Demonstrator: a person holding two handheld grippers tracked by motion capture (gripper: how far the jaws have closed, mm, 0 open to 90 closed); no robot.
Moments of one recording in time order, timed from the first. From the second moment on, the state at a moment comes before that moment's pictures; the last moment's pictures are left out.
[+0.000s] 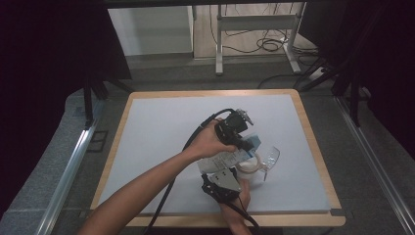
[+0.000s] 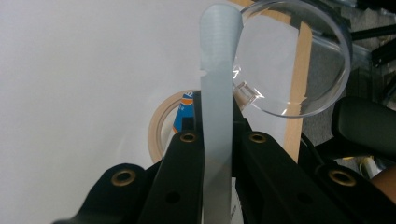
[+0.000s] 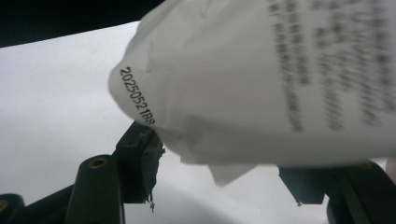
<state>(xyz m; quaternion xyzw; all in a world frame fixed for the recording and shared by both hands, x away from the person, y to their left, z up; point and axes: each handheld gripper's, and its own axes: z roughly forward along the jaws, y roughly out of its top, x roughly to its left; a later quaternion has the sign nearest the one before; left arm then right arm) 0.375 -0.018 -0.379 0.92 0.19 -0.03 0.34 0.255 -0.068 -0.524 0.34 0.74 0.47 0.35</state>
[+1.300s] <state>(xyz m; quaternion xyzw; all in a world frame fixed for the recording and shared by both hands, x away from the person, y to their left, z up) 0.389 0.097 -0.385 0.84 0.28 0.00 0.47 0.244 -0.085 -0.526 0.34 0.75 0.49 0.29</state>
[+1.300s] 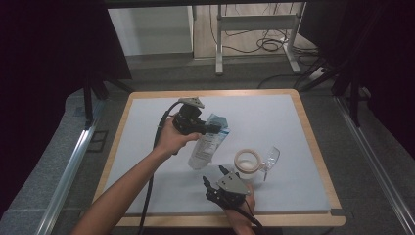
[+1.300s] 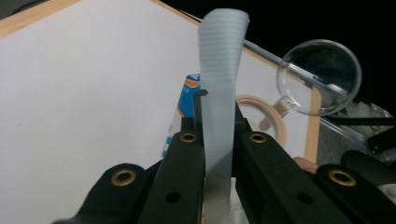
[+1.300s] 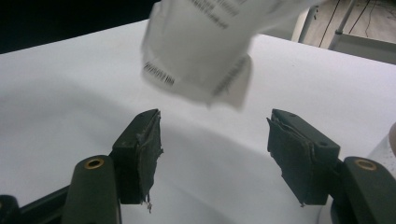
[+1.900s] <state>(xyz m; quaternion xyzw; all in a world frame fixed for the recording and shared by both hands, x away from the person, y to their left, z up) 0.413 0.183 -0.417 0.77 0.37 0.05 0.51 0.239 -0.103 -0.522 0.35 0.74 0.49 0.30</state>
